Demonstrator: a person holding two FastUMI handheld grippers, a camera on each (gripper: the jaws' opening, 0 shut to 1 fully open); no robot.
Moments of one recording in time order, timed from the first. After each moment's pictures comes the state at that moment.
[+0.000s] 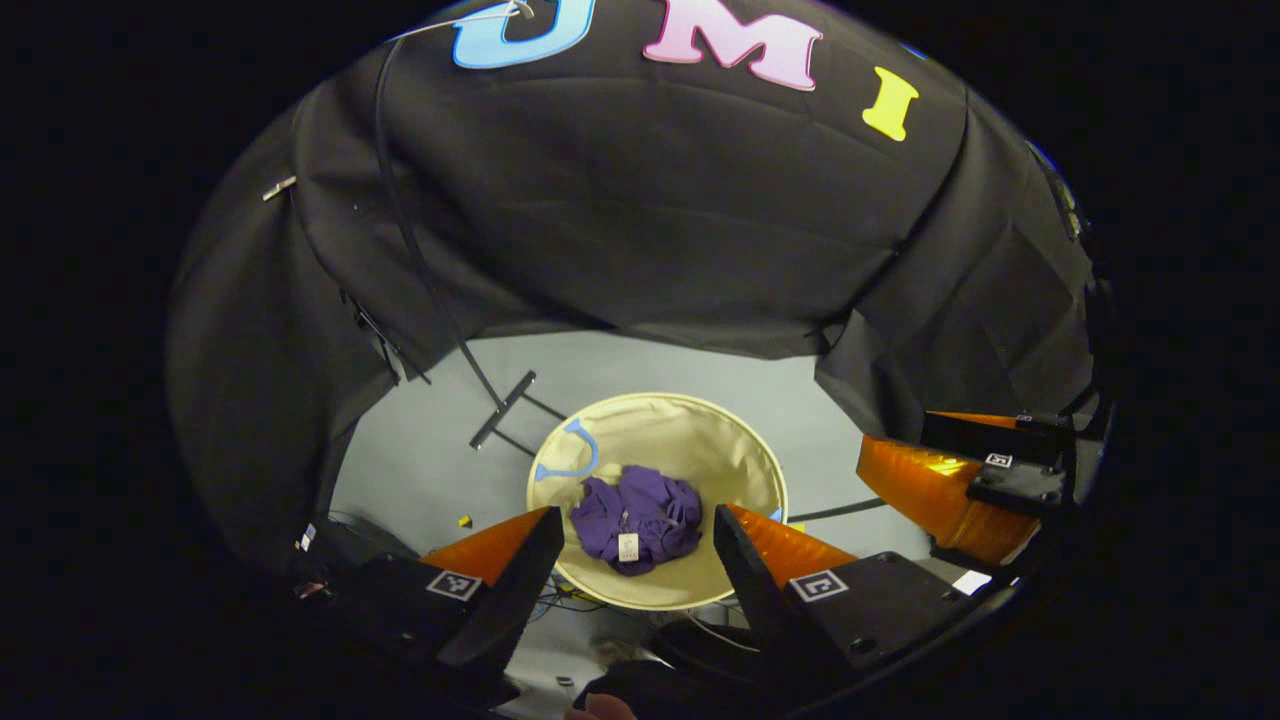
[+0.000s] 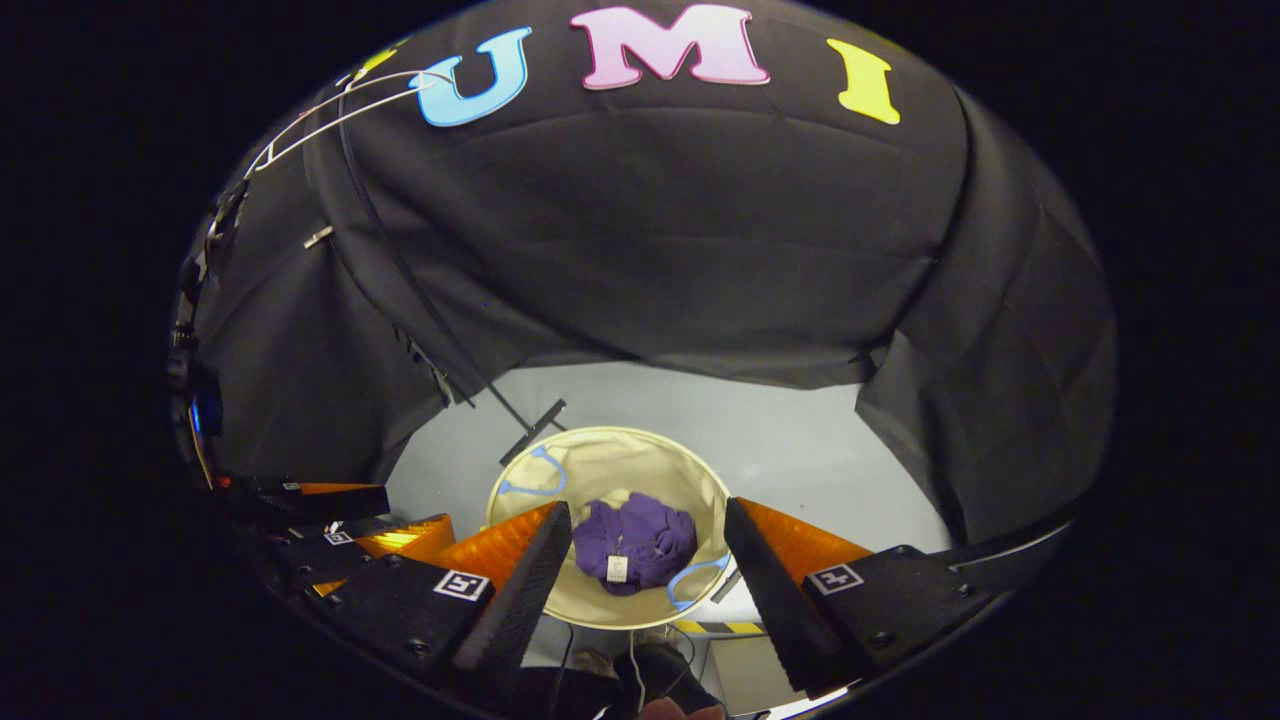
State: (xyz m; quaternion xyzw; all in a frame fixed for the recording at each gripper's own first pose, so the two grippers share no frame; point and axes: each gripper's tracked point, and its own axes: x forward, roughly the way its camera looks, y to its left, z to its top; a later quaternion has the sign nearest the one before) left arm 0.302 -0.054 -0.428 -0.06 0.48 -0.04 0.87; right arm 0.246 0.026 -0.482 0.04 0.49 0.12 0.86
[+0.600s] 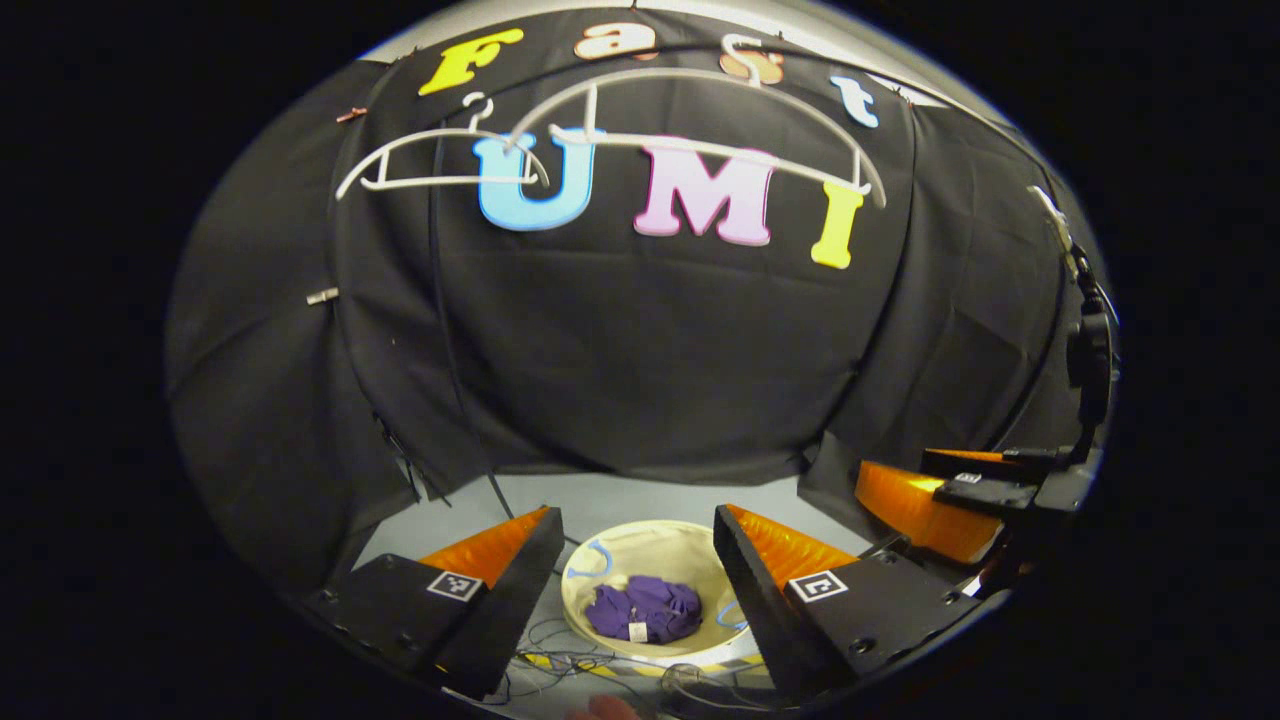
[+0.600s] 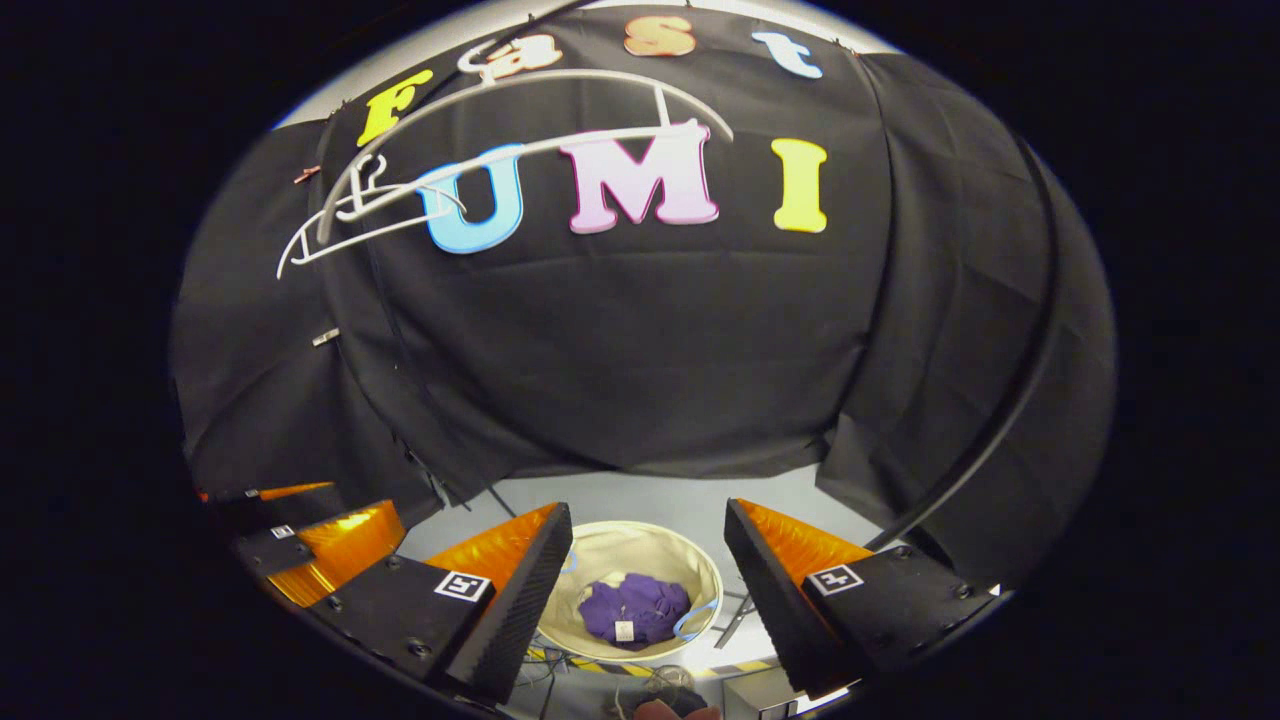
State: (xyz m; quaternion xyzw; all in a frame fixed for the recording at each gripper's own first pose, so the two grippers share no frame) left arm 0.262 -0.015 -0.213 -0.05 0.26 -0.04 0.96; right arm 0.226 0.011 -0.296 0.05 0.32 0.05 0.94
